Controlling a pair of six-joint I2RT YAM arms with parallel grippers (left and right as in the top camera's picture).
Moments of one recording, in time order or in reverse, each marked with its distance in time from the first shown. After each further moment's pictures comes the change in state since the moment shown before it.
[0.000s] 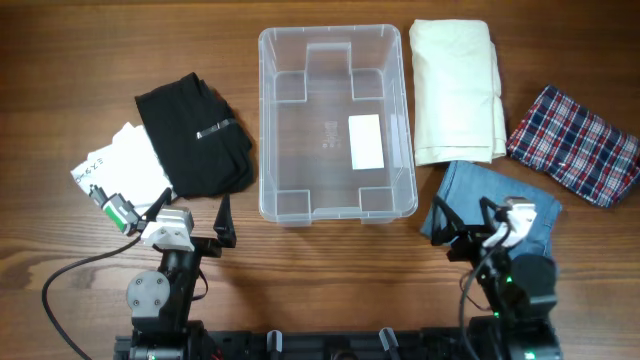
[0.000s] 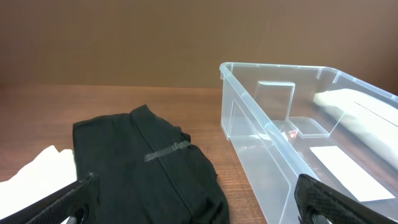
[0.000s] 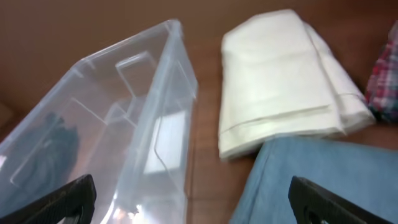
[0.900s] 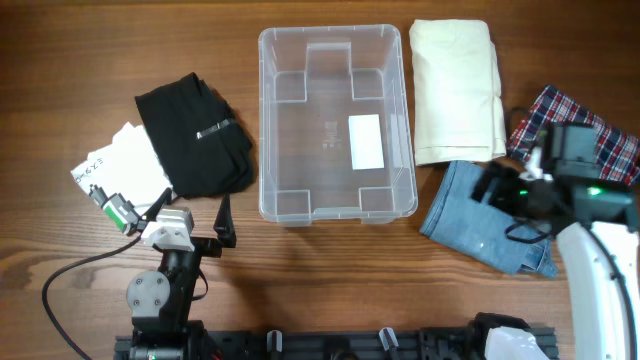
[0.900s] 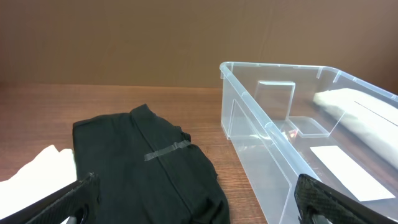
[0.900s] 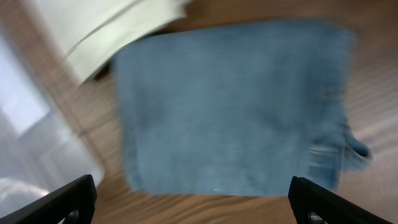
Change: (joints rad) left arm 0.000 0.001 -0.001 0.000 0.000 0.000; right arm -0.293 1.028 0.777 -0.711 0.086 -0.042
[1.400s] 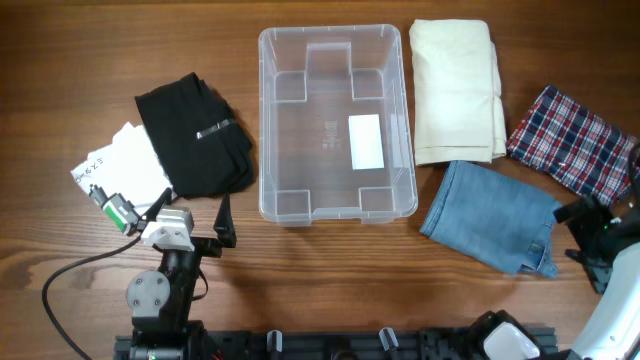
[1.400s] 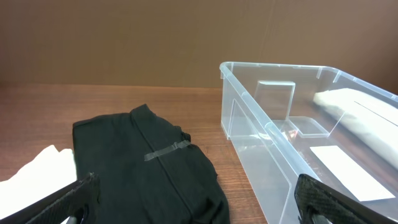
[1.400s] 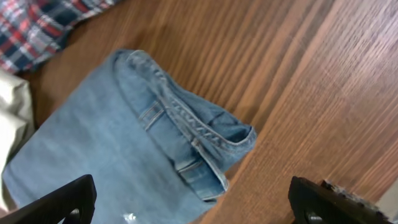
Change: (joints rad) left arm 0.000 0.000 0.000 0.000 0.000 0.000; right arm -0.585 0.005 -0.099 0.058 -0.031 0.019
